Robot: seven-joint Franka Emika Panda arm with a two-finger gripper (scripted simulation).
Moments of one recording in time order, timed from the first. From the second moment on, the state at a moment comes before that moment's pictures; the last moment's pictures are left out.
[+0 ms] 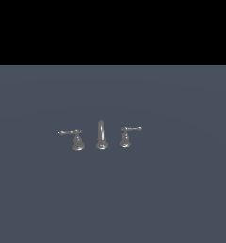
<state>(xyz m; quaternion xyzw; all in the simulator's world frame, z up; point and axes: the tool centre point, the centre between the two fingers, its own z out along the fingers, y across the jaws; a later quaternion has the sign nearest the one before) -0.219 0.073 0.396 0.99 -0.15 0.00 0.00</state>
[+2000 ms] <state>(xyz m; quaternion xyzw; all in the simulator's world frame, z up) -0.095 0.170 0.194 0.87 -0.50 0.00 0.00</state>
